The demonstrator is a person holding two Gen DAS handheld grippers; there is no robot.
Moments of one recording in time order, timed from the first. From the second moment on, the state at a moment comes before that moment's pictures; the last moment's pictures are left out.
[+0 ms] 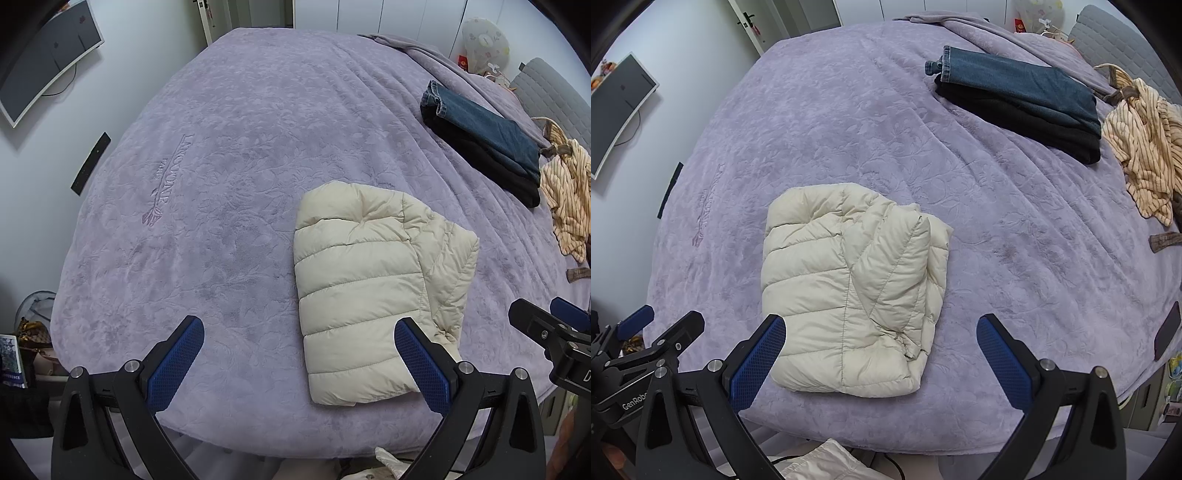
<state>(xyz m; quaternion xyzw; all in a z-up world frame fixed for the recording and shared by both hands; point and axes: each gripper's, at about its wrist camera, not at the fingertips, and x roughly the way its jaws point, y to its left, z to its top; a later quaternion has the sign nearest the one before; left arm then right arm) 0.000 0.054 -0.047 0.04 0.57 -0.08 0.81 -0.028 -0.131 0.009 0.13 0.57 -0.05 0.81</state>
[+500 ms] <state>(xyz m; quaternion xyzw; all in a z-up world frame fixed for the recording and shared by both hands) 0.001 0.056 -0.048 0.03 0.57 -0.08 0.81 -0.028 -0.130 0.008 0.13 0.57 -0.05 0.81</state>
